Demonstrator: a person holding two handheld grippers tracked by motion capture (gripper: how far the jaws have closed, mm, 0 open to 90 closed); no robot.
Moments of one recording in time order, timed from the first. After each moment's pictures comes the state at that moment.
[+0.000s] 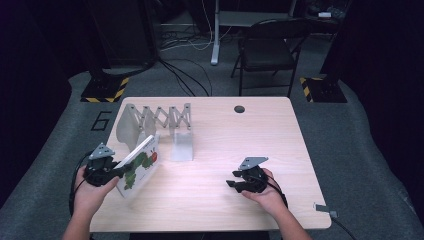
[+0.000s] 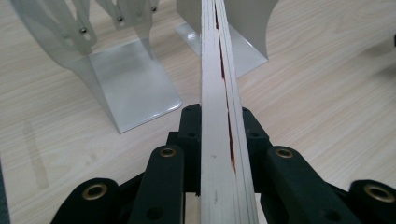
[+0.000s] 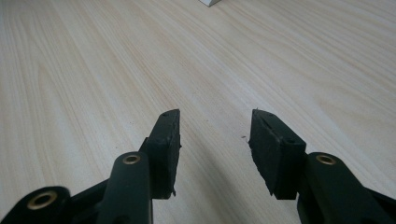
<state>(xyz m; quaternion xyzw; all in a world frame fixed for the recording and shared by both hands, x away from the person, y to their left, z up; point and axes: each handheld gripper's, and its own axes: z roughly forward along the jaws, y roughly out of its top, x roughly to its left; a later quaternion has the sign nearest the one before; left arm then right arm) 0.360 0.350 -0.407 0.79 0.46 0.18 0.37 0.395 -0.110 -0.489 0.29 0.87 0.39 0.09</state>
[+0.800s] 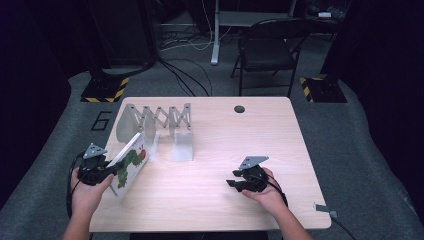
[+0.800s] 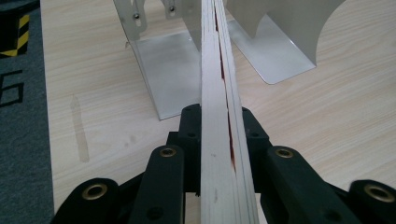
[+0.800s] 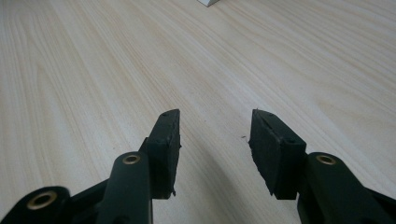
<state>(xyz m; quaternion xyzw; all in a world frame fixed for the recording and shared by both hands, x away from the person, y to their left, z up) 0.363 0.366 -0.417 0.75 0.52 0.21 0.35 0.398 -0.111 -0.491 0.29 0.87 0.39 0.09</state>
